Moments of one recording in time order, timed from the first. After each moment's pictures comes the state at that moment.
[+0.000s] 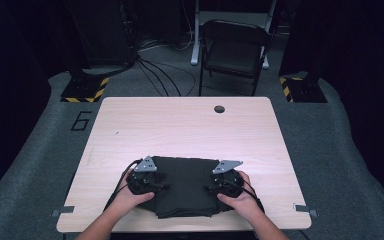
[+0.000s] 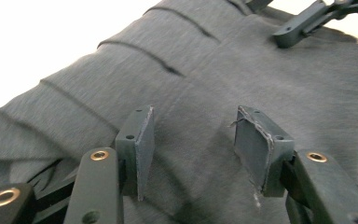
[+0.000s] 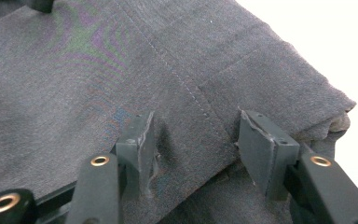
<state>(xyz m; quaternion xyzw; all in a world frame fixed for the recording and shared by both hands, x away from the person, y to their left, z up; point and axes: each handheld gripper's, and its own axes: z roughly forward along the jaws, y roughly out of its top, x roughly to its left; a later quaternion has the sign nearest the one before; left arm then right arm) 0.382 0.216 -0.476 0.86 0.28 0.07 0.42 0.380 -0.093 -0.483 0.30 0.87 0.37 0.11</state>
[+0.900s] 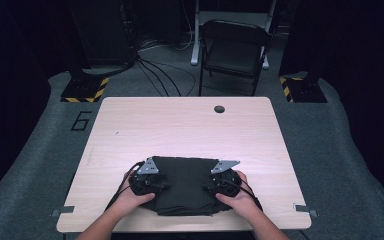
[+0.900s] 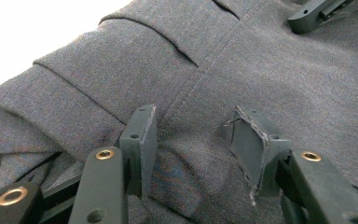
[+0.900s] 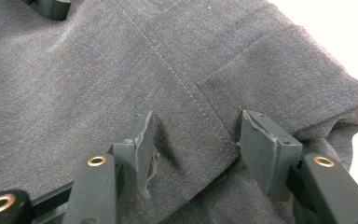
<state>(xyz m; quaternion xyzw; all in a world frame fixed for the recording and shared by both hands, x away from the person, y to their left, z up) 0.388 0.214 -0.498 0.87 0.27 0.09 0.40 0.388 -0.091 -0.497 0.30 0.88 0.36 0.10</state>
